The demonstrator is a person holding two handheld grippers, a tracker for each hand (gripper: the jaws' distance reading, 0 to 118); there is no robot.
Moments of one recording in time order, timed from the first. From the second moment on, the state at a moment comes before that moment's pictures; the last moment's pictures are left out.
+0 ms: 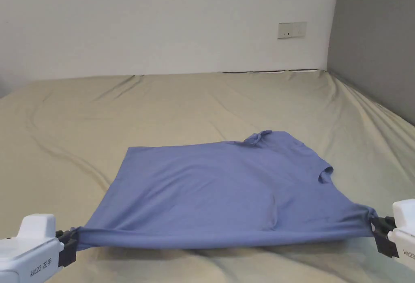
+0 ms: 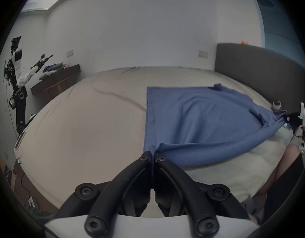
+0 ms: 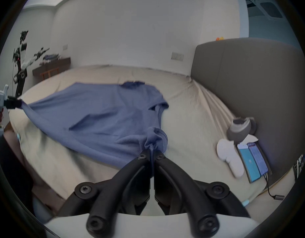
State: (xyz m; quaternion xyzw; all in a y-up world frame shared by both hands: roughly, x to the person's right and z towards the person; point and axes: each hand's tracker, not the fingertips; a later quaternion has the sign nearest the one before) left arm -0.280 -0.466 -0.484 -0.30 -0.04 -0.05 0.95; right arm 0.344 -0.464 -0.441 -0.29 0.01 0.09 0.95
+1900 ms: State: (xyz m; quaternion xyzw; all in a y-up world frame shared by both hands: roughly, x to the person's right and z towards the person) left arm -0.298 -0.494 -0.462 -0.31 -0.09 0.02 0.95; right arm 0.316 -0.439 -0.379 -0.29 0.06 0.04 0.96
